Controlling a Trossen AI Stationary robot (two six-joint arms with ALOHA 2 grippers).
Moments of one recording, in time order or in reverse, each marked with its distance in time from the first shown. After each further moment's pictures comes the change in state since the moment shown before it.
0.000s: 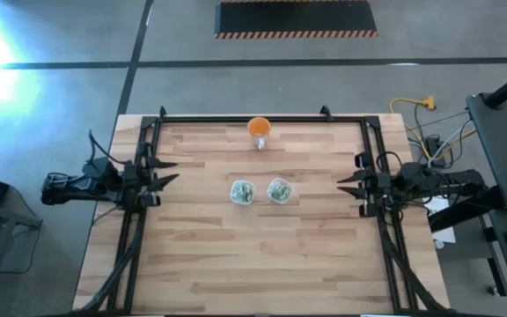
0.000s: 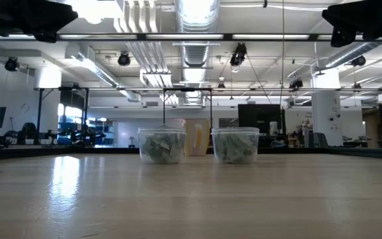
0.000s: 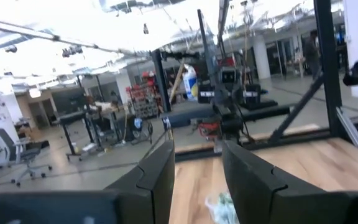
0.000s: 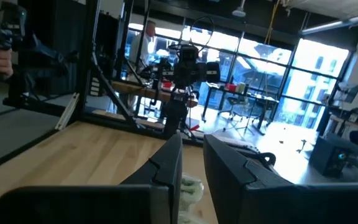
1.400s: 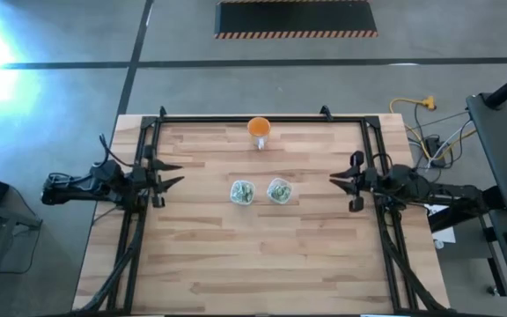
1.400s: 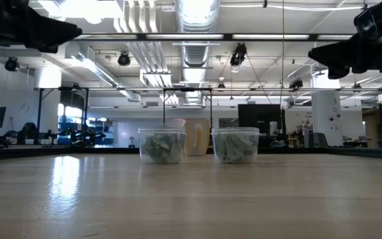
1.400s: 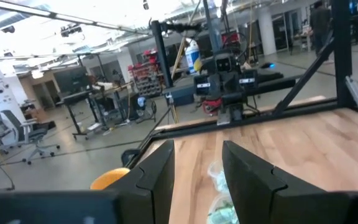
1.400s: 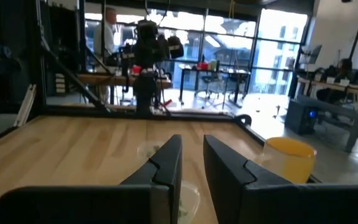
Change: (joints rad) left arm 0.000 0.000 -0.037 -0.067 -0.036 0.005; right arm -0.219 -0.090 -0.173 0.044 -0.055 0.137
